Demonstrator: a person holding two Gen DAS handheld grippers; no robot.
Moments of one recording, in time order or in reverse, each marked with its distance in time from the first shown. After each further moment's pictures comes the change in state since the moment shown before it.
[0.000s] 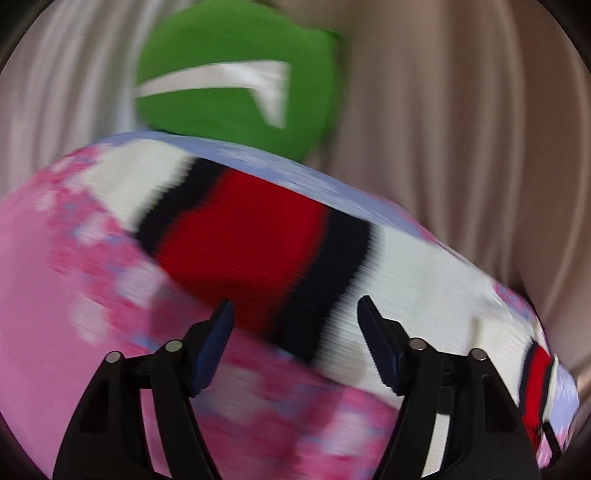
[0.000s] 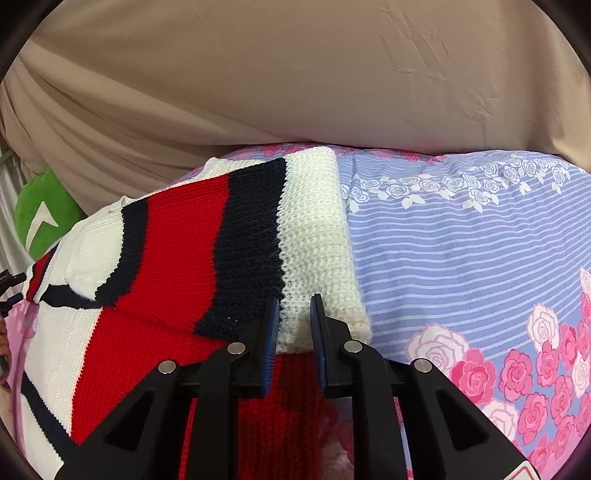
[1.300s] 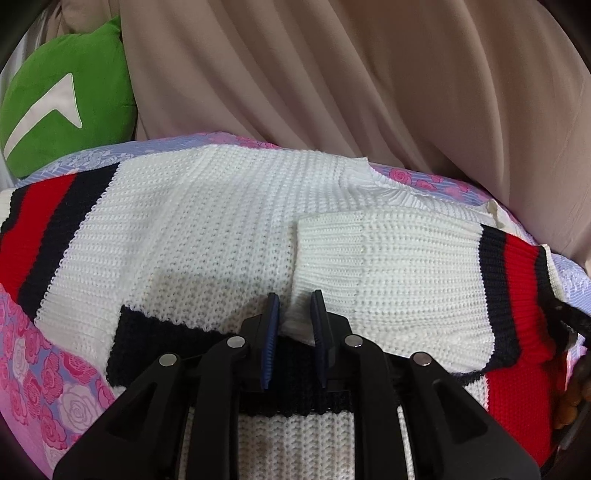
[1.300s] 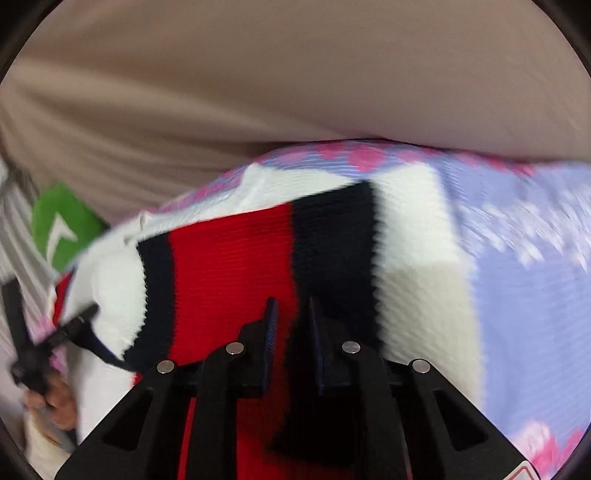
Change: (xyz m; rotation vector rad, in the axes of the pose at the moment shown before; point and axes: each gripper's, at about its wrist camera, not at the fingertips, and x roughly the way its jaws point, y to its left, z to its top) left arm 0.047 -0.206 -0.100 0.405 0.097 -0.170; right arm 0.055 0.029 0.053 0.075 0.089 0.130
